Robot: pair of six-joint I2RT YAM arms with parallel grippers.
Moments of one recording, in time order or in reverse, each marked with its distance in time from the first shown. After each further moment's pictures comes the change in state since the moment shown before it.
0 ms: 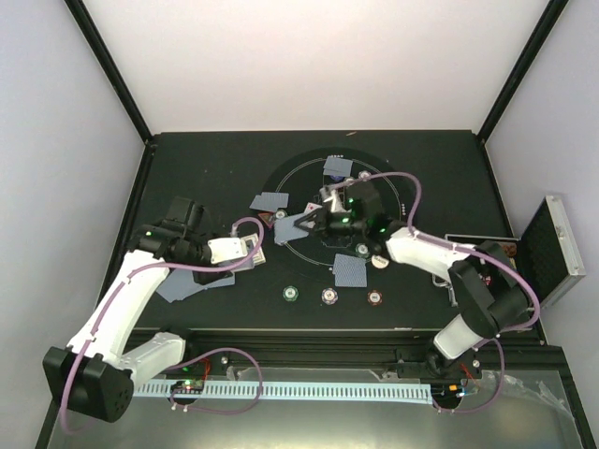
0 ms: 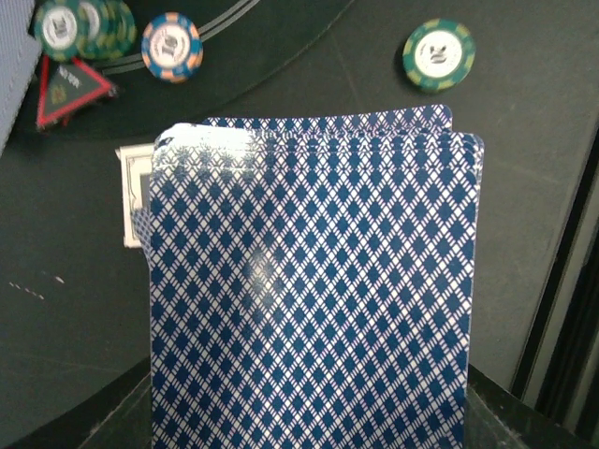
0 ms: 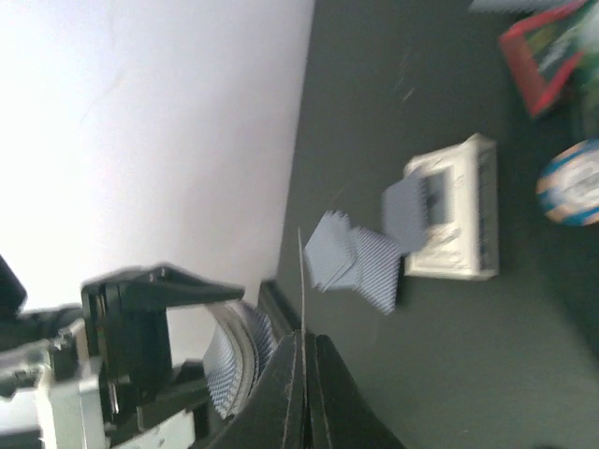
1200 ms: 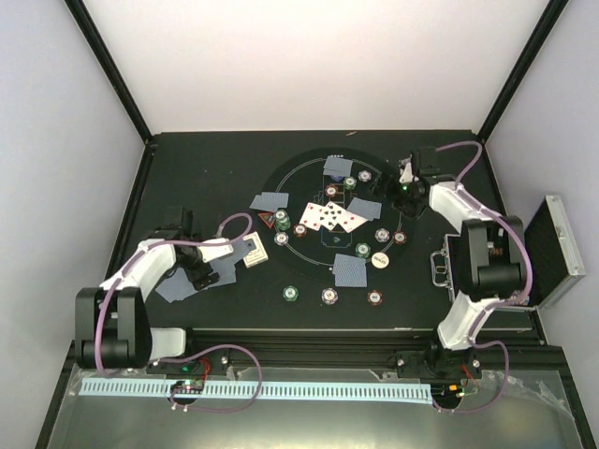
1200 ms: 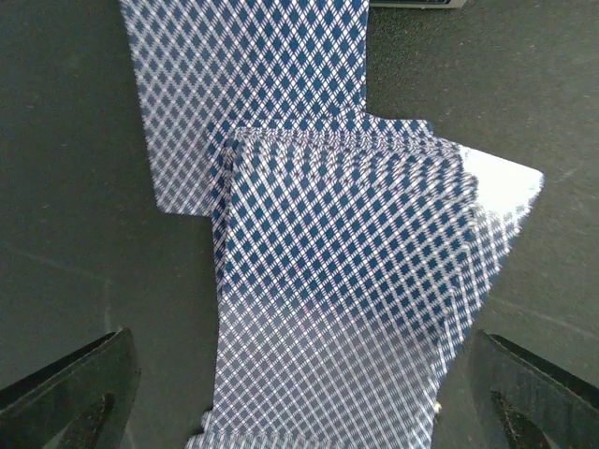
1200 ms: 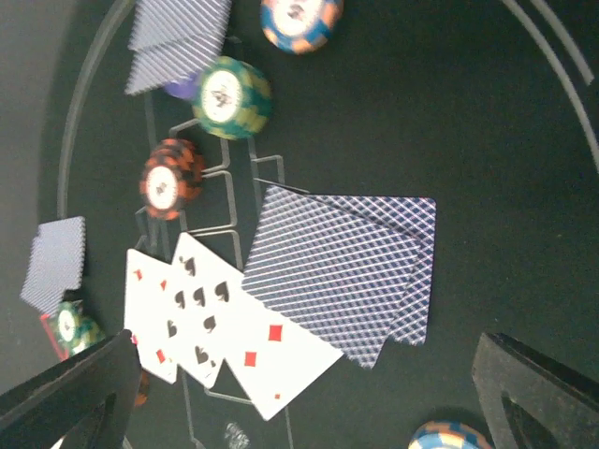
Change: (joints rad) left arm 0.267 0.303 -0.271 0.443 -0.147 0.042; right arm -0.572 0.239 0.350 -0.746 0.283 -0.572
